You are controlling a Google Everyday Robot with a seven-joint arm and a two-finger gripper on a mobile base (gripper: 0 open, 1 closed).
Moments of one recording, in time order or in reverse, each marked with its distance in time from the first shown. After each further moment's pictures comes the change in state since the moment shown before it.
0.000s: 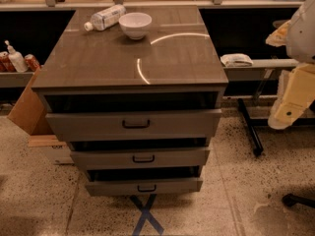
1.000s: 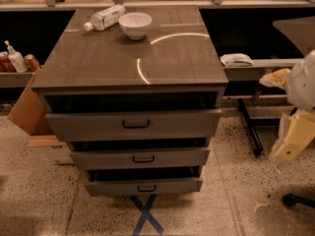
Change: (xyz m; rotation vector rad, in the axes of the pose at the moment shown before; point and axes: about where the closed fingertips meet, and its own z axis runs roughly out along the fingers) arm 0.031 0.032 0.064 -0.097 -0.143 -0.020
